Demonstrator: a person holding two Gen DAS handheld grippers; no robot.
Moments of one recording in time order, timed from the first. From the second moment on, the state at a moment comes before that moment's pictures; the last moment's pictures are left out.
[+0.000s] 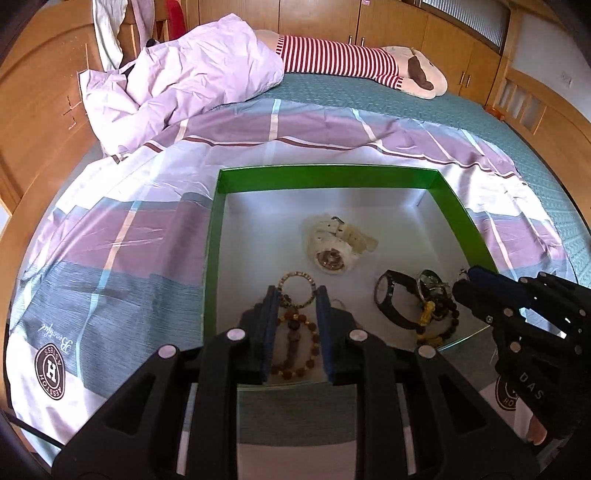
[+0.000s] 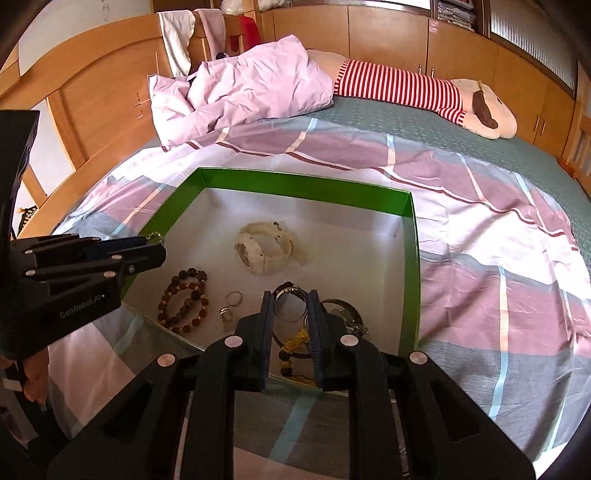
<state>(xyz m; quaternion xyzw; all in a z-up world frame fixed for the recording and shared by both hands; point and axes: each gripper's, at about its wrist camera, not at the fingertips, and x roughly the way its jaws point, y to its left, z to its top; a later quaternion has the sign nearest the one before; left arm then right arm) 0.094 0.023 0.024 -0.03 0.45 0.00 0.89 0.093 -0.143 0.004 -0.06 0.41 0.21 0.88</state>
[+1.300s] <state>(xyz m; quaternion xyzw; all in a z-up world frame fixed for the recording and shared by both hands) 0.075 0.020 0.032 -0.02 0.44 0.02 0.90 0.076 -0.157 0.017 -0.05 0.37 0.16 0.91</state>
